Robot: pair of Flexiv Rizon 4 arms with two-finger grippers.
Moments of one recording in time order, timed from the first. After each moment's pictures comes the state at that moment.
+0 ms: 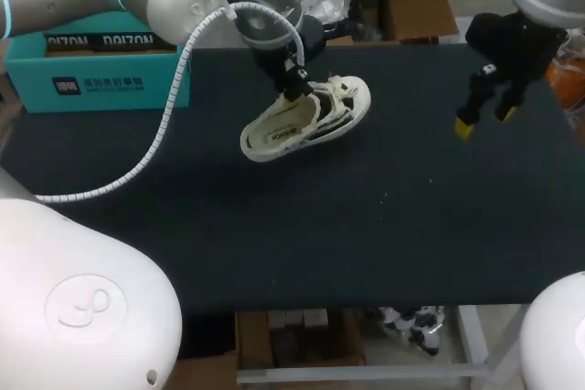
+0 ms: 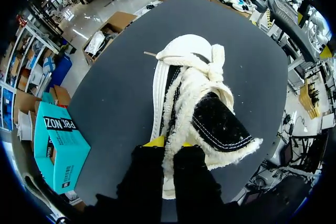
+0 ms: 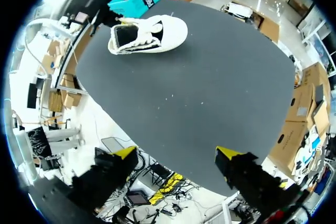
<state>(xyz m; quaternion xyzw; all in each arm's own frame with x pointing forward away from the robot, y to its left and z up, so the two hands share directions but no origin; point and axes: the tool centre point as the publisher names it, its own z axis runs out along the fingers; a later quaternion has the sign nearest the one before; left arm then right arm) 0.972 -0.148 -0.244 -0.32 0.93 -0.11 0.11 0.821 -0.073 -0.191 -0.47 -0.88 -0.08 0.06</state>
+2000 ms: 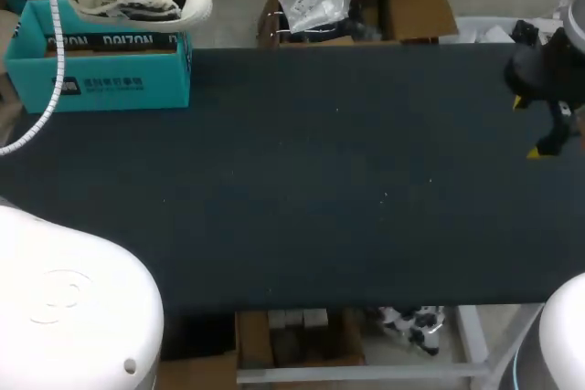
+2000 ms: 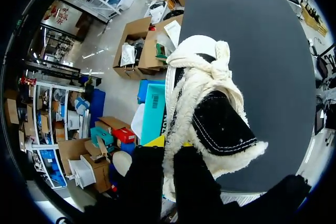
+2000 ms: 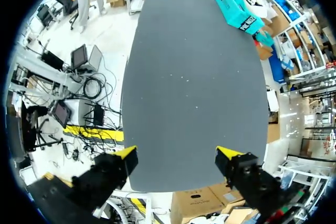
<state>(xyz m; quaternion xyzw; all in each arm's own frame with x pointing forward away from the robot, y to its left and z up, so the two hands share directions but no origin) 1.213 0.173 -0.125 -0.11 0.97 -0.03 0.23 0.807 -0.136 -0.179 0.01 -0.99 -0.04 -0.10</state>
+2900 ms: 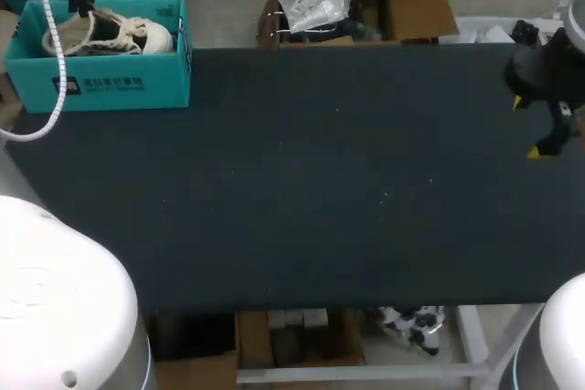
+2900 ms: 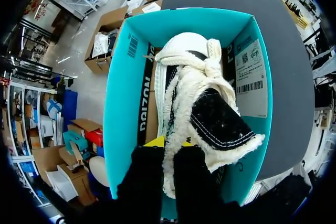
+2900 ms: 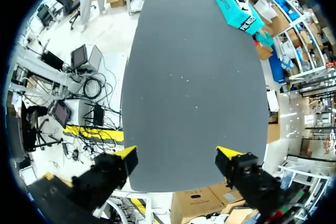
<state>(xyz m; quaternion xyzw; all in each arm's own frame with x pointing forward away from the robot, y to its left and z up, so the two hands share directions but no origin) 1.250 0.276 -0.252 -0.07 0.99 -0.05 0.12 0.807 -0.136 -0.179 0.01 -0.99 -0.04 -0.10</state>
